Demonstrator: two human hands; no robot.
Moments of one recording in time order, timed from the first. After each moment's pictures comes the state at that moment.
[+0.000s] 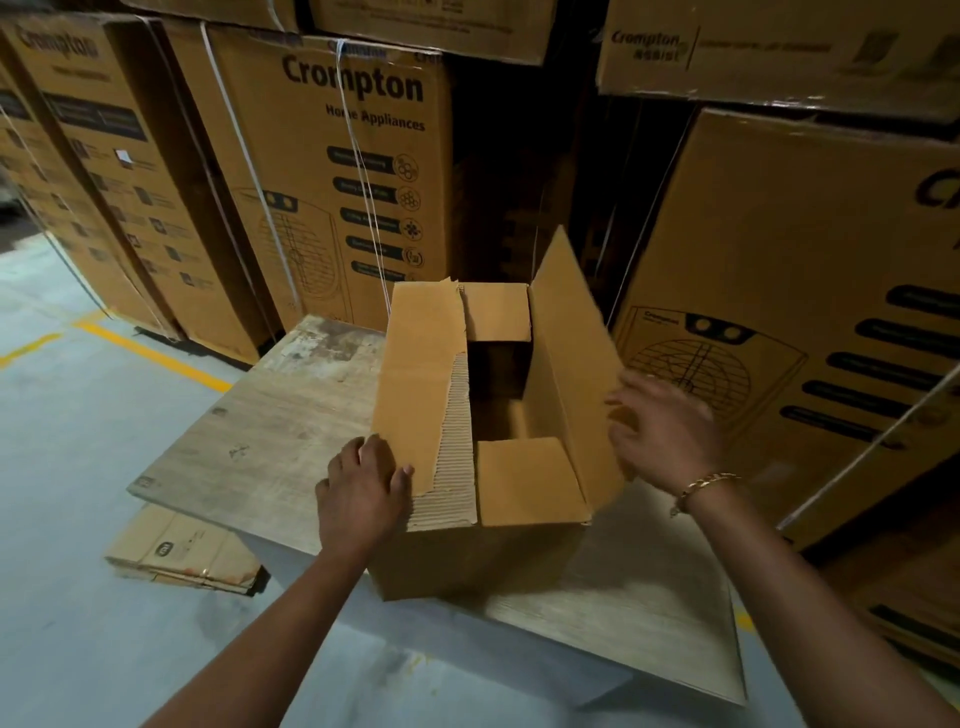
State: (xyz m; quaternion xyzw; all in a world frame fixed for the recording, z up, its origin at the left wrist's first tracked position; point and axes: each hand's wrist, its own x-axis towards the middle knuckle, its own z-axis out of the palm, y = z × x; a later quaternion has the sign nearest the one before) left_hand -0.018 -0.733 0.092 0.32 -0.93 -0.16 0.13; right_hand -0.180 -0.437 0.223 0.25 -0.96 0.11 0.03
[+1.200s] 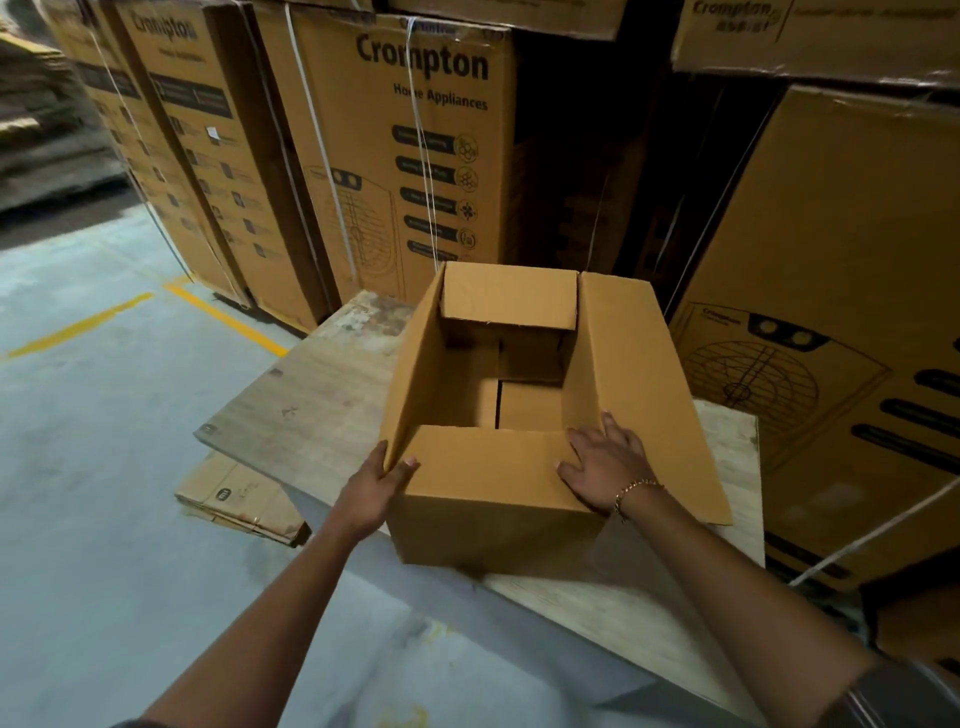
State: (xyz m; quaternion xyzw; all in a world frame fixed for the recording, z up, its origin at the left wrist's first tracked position) left_hand 0.020 -0.753 0.058 0.37 -0.80 -0.48 0.01; right_hand -0.197 -0.496 0.110 0.35 -0.93 -0.03 -0.13
